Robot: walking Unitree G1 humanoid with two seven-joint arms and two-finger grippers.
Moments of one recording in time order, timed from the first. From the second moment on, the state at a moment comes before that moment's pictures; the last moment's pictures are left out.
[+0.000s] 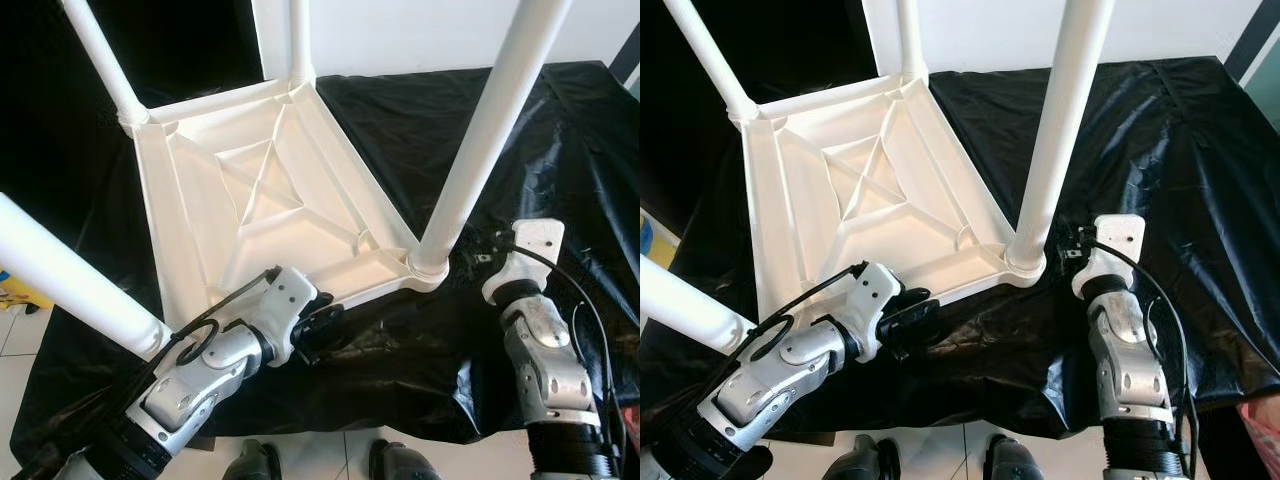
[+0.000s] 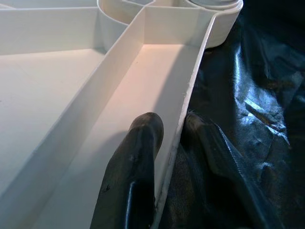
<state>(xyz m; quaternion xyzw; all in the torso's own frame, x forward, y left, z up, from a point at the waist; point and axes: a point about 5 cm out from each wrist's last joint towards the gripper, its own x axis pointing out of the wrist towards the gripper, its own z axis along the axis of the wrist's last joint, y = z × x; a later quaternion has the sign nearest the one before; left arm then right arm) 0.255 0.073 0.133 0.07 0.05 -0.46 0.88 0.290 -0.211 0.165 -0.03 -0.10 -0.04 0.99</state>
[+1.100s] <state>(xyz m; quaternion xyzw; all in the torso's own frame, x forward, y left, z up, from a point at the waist) 0.254 0.063 0.167 0.10 -0.04 -0.47 0.87 0.289 -0.187 0.157 -0.02 -0.10 -0.05 0.99</state>
